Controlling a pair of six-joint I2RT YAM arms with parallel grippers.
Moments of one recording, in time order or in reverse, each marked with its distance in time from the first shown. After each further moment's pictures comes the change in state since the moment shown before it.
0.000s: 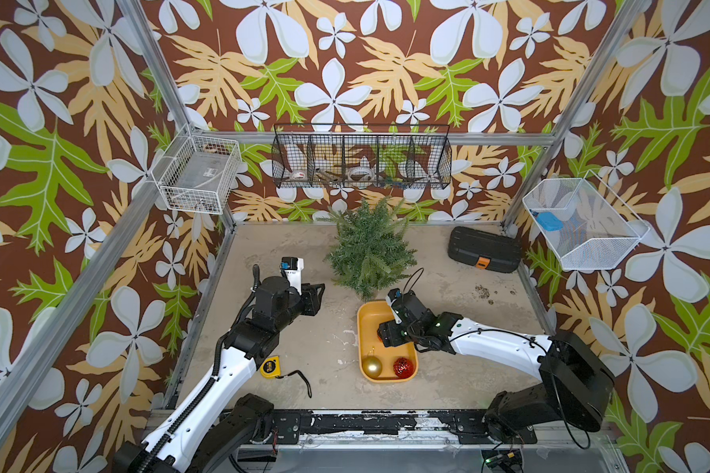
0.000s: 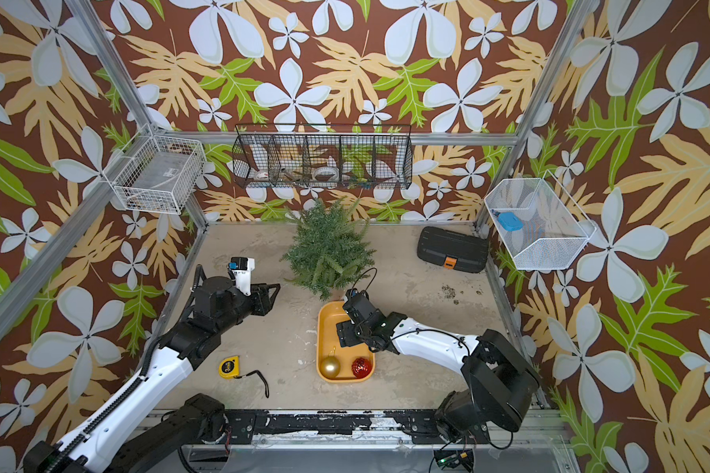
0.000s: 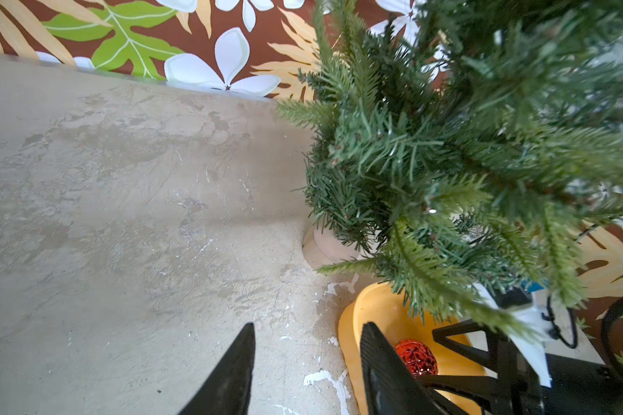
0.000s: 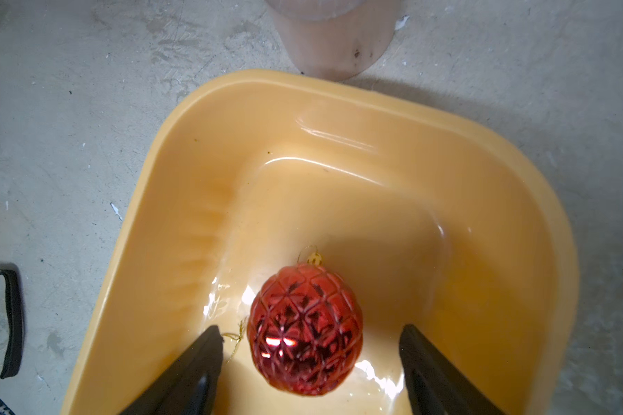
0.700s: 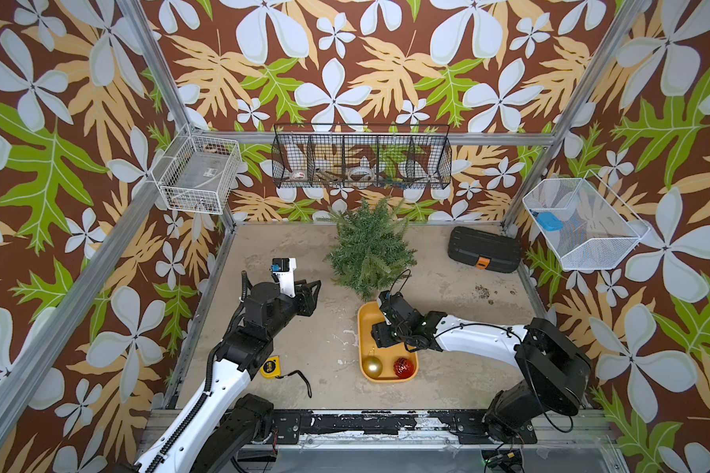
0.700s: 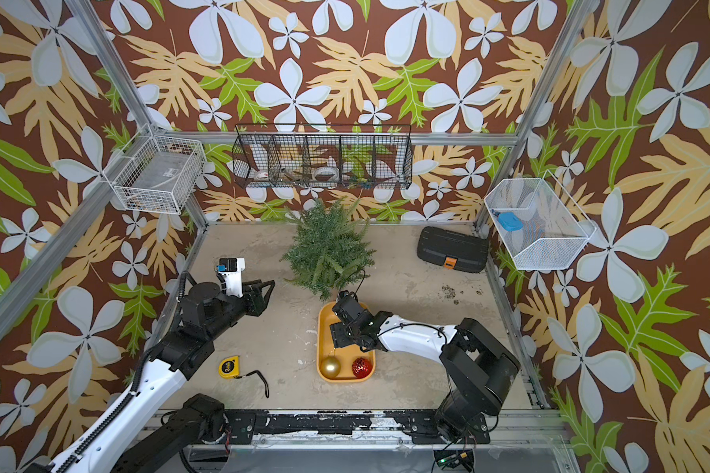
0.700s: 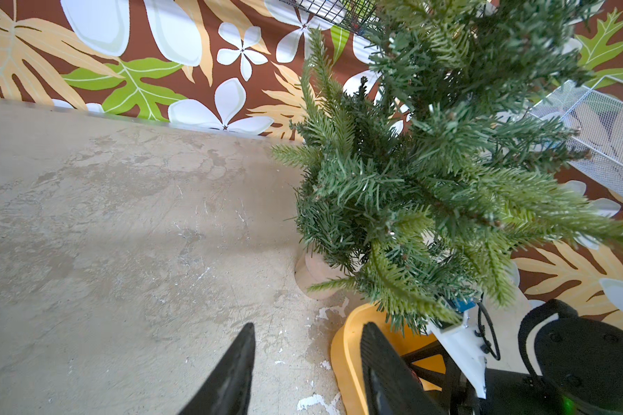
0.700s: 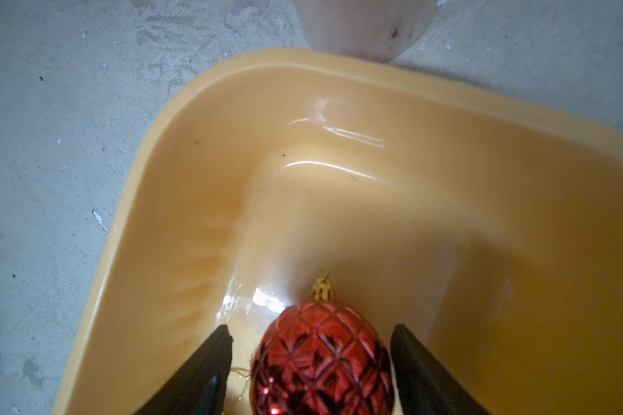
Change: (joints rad) left arm 0.024 -0.082 -0.036 0.052 0.012 -0.002; right arm 0.042 0.119 0.062 0.015 0.021 0.019
